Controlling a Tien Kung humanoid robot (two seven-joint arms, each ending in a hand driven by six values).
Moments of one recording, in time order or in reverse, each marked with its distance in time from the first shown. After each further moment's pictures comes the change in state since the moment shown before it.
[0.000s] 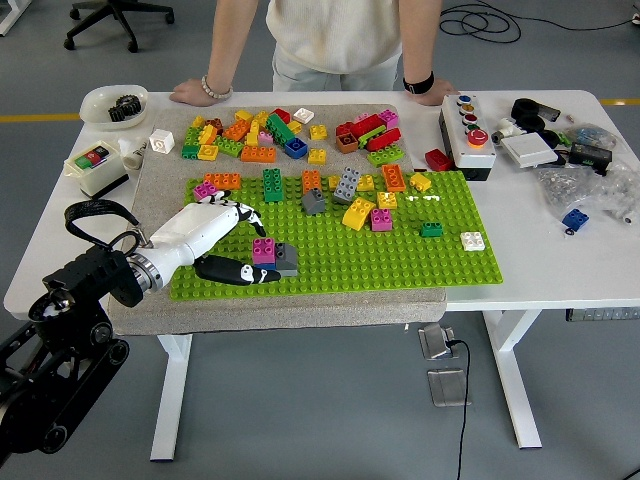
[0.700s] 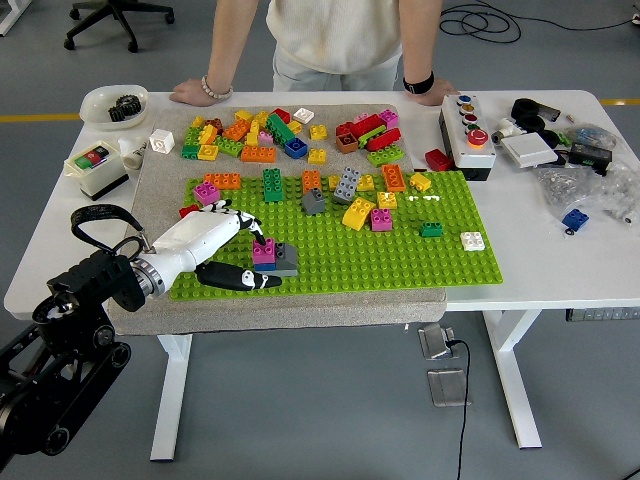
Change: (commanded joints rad) left arm 0.005 -0.003 0.006 0.017 0.006 -0.015 -0.002; right arm 0.002 -0.001 0.002 0.000 0.002 -0.001 0.000
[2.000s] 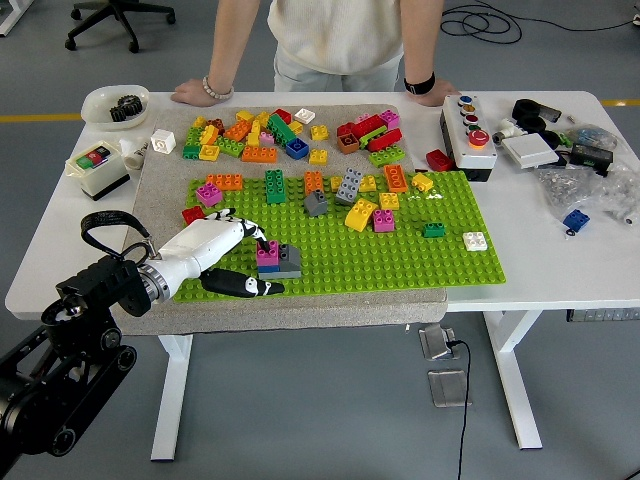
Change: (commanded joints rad) left arm 0.000 -0.015 0.023 0.043 0.005 -0.030 0.008; right arm 0.002 -0.001 0.002 0.000 0.003 -0.001 0.000
